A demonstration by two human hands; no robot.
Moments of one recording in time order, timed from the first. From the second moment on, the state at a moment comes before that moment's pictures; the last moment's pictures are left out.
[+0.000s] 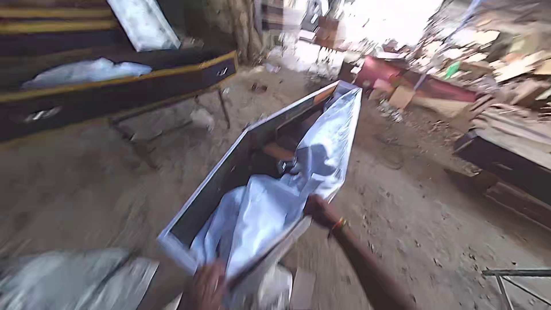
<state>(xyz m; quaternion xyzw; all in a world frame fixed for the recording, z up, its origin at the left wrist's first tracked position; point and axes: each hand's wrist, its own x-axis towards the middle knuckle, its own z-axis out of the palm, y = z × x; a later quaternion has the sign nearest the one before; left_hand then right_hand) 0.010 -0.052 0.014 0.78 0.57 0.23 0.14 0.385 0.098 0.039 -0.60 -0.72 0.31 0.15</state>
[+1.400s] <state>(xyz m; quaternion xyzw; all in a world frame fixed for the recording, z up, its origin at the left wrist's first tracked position) 0.030 0.039 0.128 0.63 0.66 0.36 0.18 0.407 0.139 0.090 -0.56 -0.72 0.27 0.30</state>
